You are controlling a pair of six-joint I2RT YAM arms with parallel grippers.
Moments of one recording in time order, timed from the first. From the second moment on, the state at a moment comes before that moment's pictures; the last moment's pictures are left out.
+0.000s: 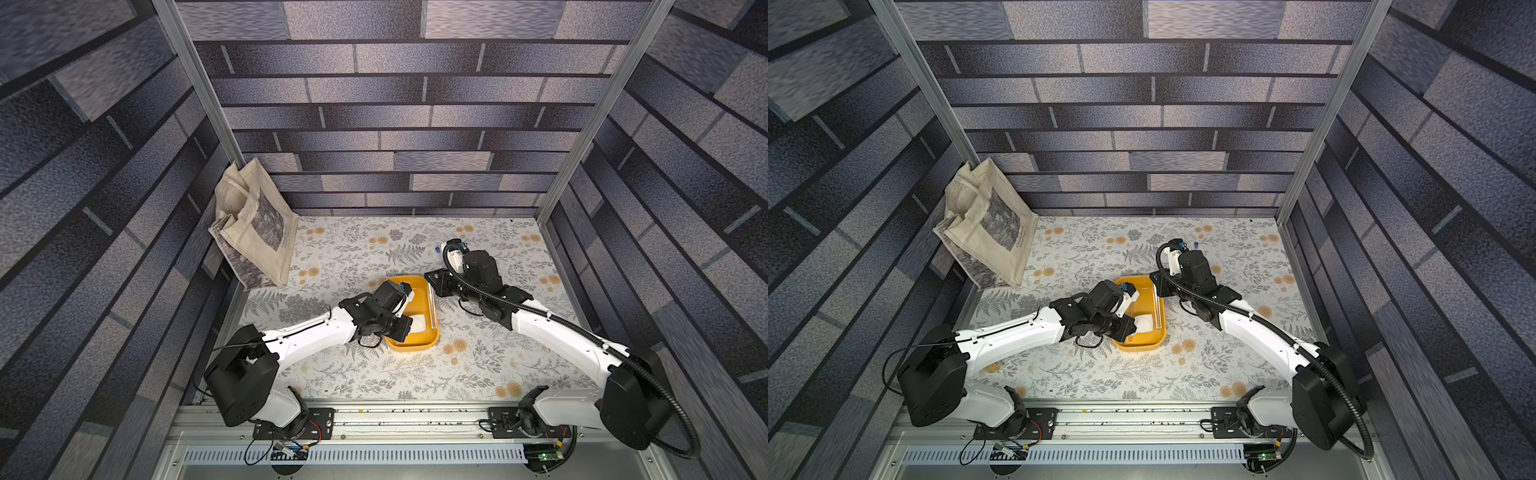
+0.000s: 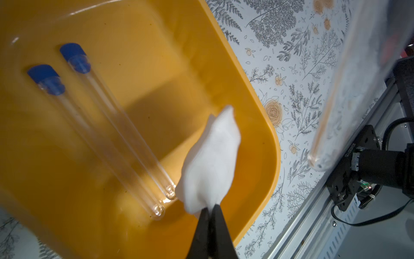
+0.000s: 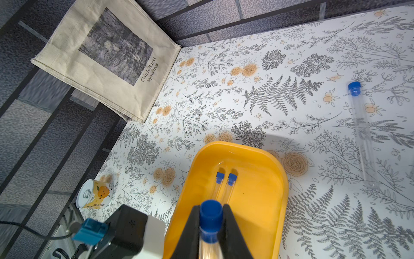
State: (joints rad) left arm -0.83 1.47 0.93 -0.42 0.24 -0.39; right arm 0.61 1.31 0.90 -0.10 -0.21 0.47
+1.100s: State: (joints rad) left arm -0.82 1.47 1.01 -0.23 0.37 -0.37; right arm 0.61 1.31 0.86 -0.05 -0.19 0.50
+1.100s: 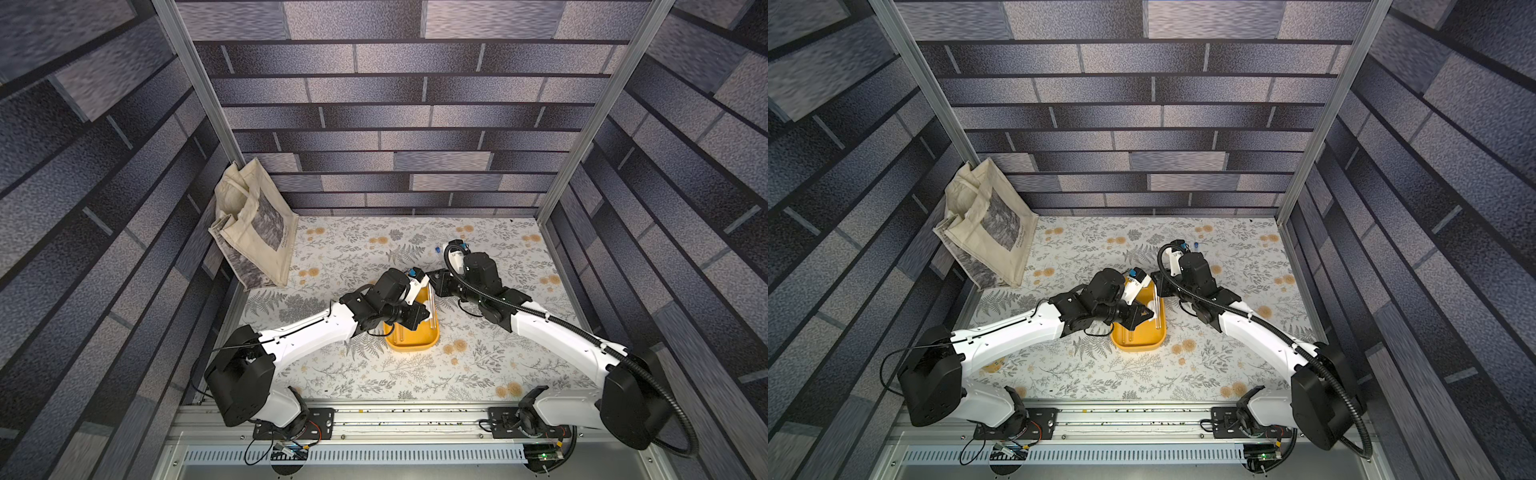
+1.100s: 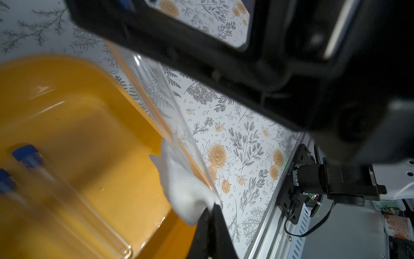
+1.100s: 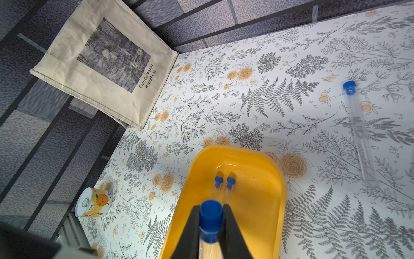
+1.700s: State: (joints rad) left arm -0.78 1.48 1.07 -0.22 0.41 -0.32; right arm 0.61 1.30 0.86 -0.05 -0.19 0.51
